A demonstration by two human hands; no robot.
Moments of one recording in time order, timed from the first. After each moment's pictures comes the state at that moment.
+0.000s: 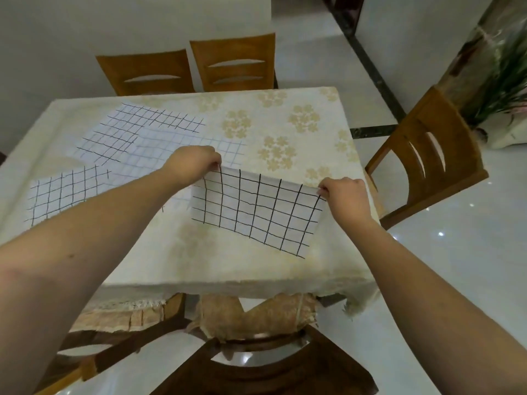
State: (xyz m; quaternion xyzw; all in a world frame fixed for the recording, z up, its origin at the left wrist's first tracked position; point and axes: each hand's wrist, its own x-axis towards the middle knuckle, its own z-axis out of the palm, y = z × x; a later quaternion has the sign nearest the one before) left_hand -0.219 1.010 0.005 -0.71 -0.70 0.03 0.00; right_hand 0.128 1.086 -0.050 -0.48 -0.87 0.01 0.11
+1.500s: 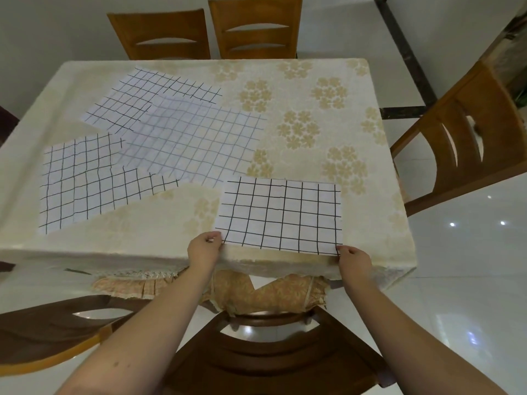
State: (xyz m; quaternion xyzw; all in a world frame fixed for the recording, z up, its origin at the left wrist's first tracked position) left_hand -0.147 0.842 -0.183 -0.14 -0.87 -0.37 -0.29; right_hand 0.150 0.968 -0.184 -0.73 -0.48 0.45 0.17
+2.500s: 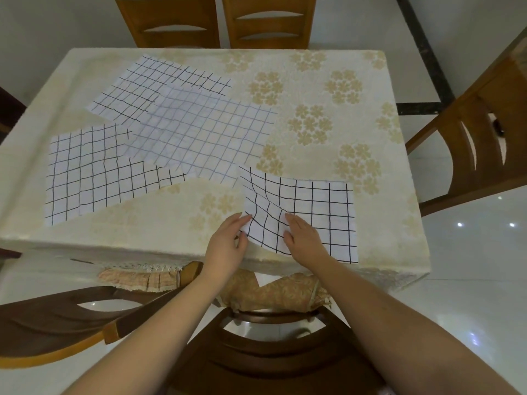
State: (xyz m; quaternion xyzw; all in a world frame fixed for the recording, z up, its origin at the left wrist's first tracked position) left_hand -0.112 0.839 -0.122 -0.46 -0.80 -0.33 -0.21; right_hand 0.046 0.972 -0.202 -0.40 -0.86 0.31 0.00
